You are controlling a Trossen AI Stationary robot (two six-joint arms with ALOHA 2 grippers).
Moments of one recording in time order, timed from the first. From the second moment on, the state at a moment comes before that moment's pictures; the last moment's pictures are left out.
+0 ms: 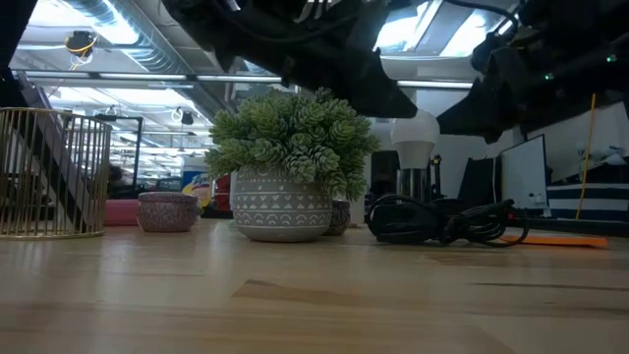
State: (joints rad) left arm -0.10 1.89 1.11 0.43 -0.26 -0.16; right arm 0.00 1.00 0.25 0.45 0.27 0.20
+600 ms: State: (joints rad) left arm -0.08 1.89 1.11 0.40 -0.36 -0.18; right arm 0.00 1.01 0.25 0.45 0.14 0.24
